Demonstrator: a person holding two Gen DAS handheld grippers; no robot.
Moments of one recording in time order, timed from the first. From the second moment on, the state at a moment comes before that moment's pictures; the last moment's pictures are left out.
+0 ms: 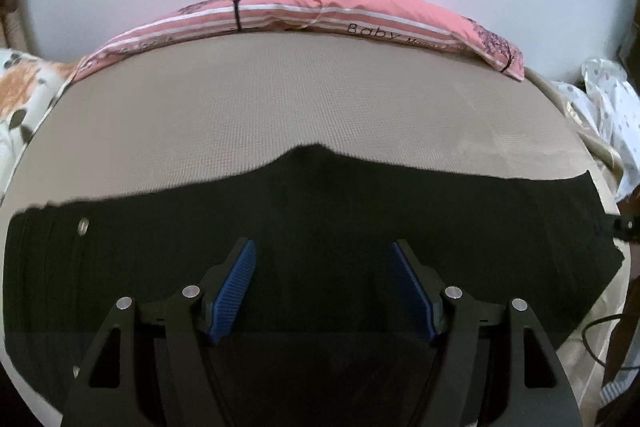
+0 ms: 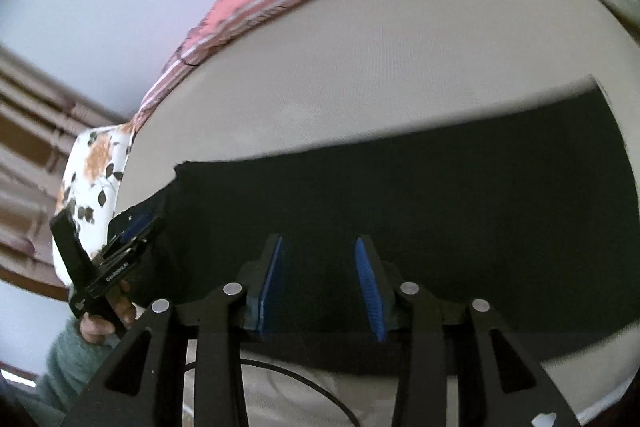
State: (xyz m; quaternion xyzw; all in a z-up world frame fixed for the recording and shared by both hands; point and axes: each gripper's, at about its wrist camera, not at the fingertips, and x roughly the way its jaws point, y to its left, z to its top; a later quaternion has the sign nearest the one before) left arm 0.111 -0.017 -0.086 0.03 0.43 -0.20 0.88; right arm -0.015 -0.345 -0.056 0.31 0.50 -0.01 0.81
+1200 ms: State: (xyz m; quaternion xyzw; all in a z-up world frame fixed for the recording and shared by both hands) left arm 0.087 -0.053 -0.112 0.07 0.47 -0.17 0.86; right arm -0.163 -0.550 -0.134 0.53 0.37 -0.07 0.76
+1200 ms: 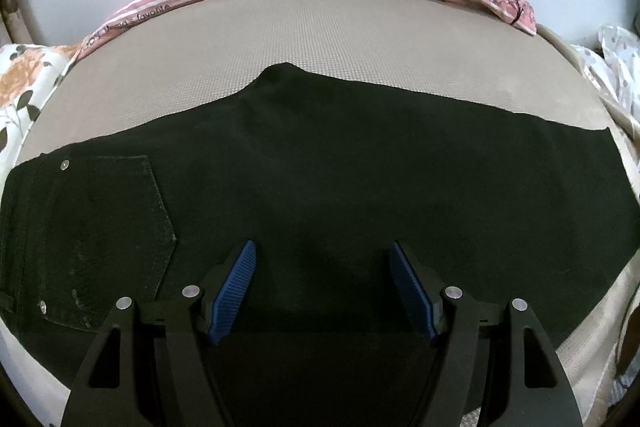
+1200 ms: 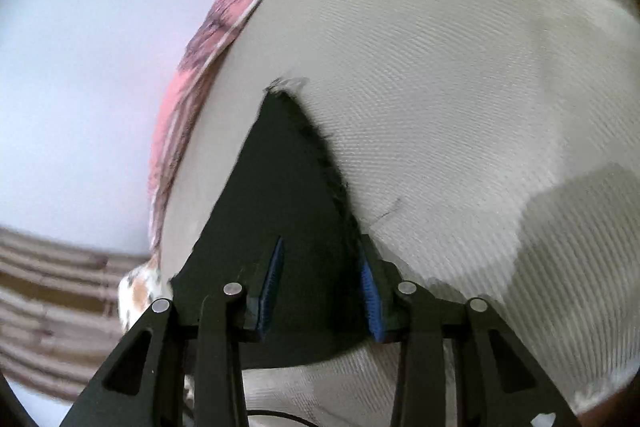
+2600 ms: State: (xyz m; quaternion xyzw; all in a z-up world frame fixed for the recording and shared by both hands) left arm 0.085 0.106 -0.051 -0.08 0.47 -0.13 0.87; right arm 0.118 -0.145 -0.117 0.29 0.59 0.19 0.73
